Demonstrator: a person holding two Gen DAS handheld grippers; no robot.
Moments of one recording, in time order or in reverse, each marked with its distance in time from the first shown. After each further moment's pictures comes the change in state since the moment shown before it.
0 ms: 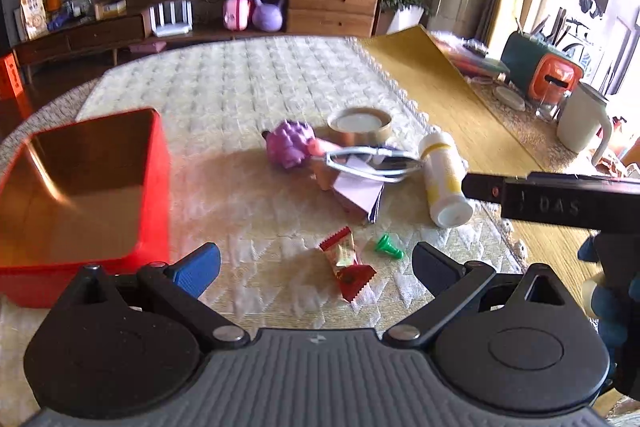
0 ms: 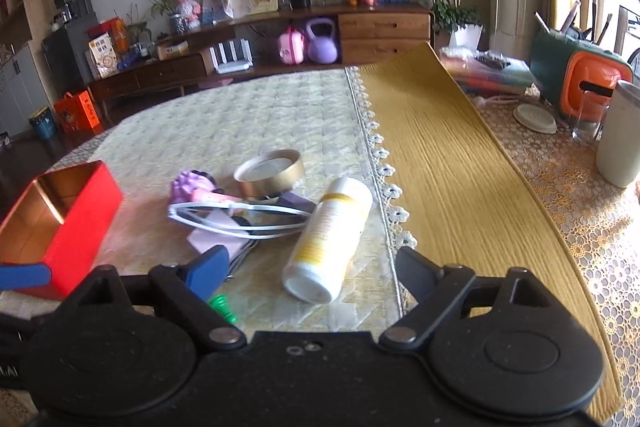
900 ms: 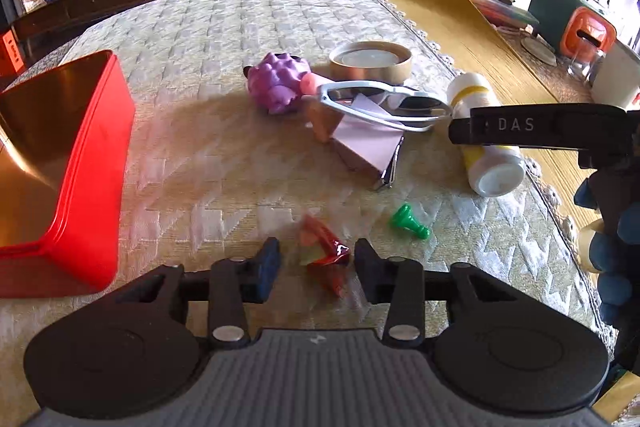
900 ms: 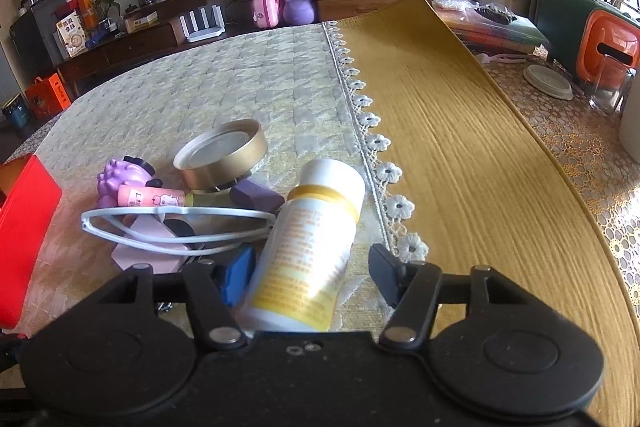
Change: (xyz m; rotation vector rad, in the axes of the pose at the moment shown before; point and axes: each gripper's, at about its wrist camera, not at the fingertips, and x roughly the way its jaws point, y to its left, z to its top) left arm 0.062 -0.010 -0.009 -0.004 0.114 0.041; right arm 0.075 -0.010 0.008 0.045 0.105 -0.041
